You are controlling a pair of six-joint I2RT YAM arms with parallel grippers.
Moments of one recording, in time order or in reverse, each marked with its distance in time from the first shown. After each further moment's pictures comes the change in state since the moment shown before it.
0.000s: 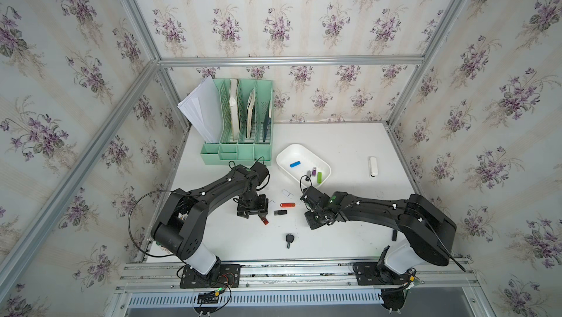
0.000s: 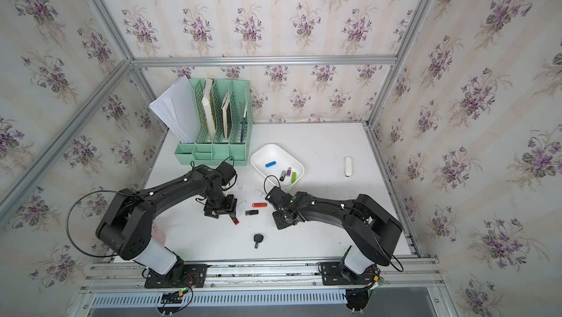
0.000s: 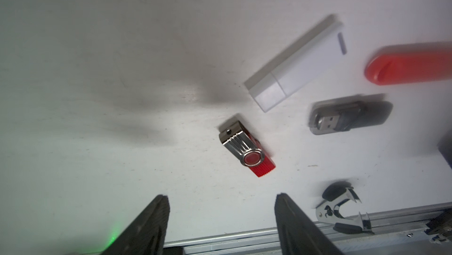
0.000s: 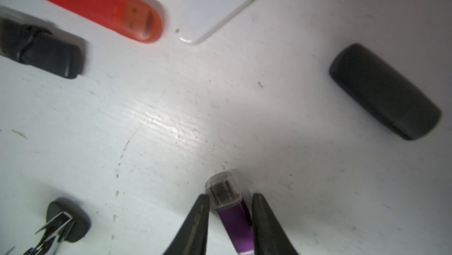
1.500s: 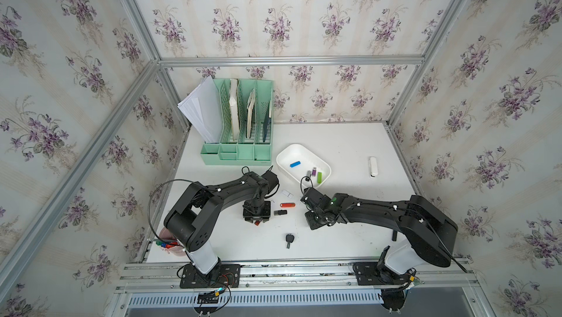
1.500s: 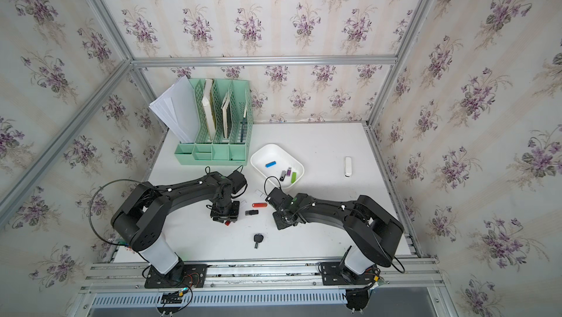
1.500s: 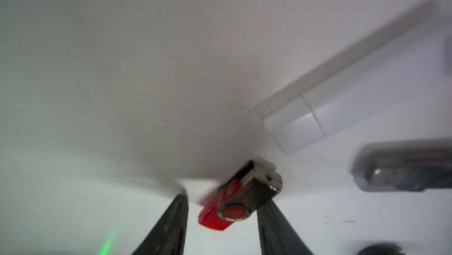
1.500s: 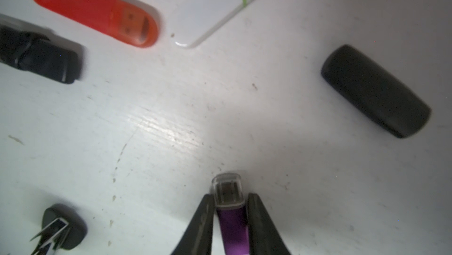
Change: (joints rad) left arm -0.099 0.092 -0.044 0.089 -0.105 -0.128; right arm 0.010 -0.001 -0.031 0.026 0.022 0.021
